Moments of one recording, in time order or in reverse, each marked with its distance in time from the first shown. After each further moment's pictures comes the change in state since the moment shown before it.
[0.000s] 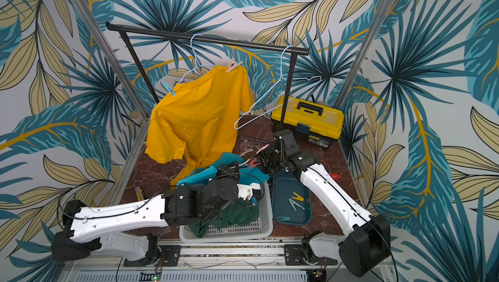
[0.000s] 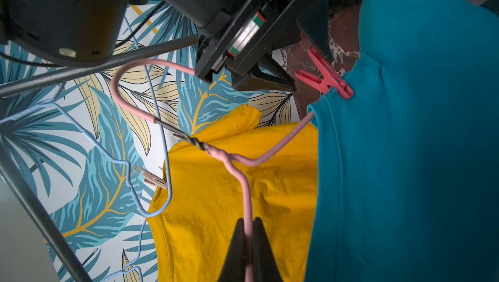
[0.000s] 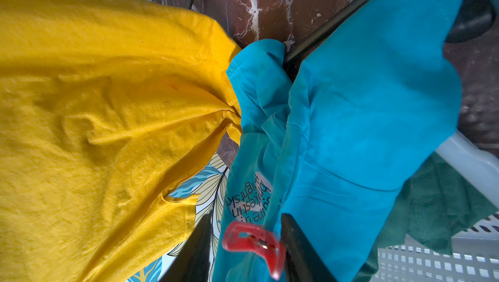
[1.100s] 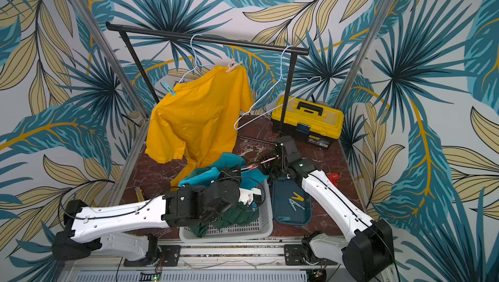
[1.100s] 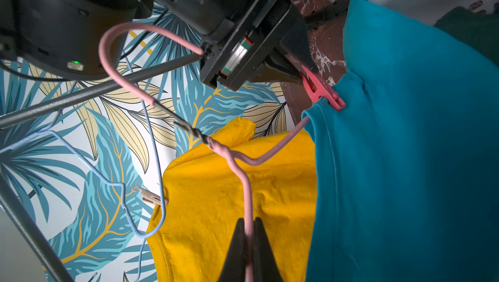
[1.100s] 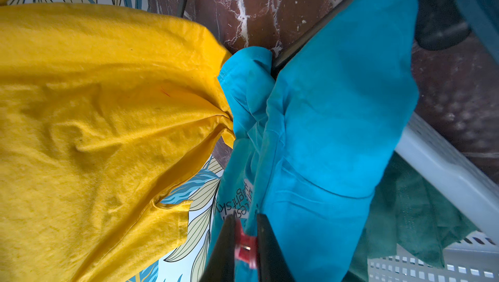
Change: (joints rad) left arm -0.013 0.003 0.000 -0.031 0.039 0.017; right arm 0.001 -0.076 -0.136 0.084 0.029 0.023
